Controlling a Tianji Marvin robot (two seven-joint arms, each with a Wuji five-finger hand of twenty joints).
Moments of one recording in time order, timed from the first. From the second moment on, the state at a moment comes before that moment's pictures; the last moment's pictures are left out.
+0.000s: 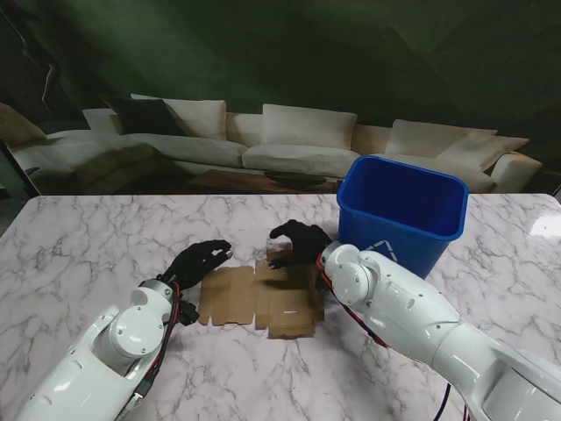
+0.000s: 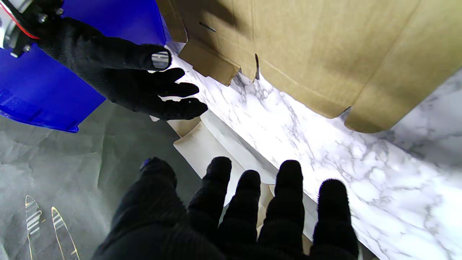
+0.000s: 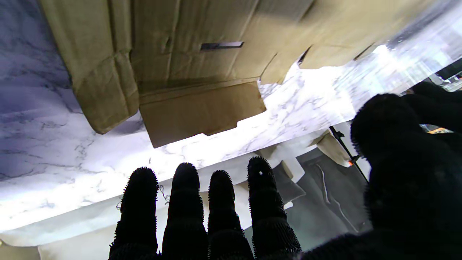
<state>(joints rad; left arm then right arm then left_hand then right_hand) 1.50 -1.13 -1.20 -1.51 0.35 0.02 -0.01 -0.89 -1.27 0.55 -0.89 -0.39 -0.07 -0.08 1.02 0.07 -0.03 -0.01 0.50 0.27 0.18 0.57 0.46 0.23 0.08 0.38 0.41 0.30 0.25 0.55 0.03 0.34 0.57 0.57 0.43 -0.58 0.65 -0.07 0.35 0.09 0.41 0.41 0.21 0.15 0.61 0.33 0.40 0.12 0.21 0.25 0.04 0.23 0.89 0.29</state>
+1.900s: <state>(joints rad) 1.50 -1.13 -1.19 -1.51 0.34 0.01 0.00 -1.02 -1.23 0.57 -1.17 -0.59 0.31 -0.09 1.02 0.07 -0.03 -0.01 0.50 0.27 0.18 0.57 0.46 0.23 0.08 0.38 0.41 0.30 0.25 0.55 0.03 0.34 0.57 0.57 0.82 -0.58 1.09 -0.17 0.53 -0.13 0.80 0.55 0.53 0.14 1.02 0.66 1.09 -0.07 1.22 0.64 0.81 0.21 1.50 0.64</state>
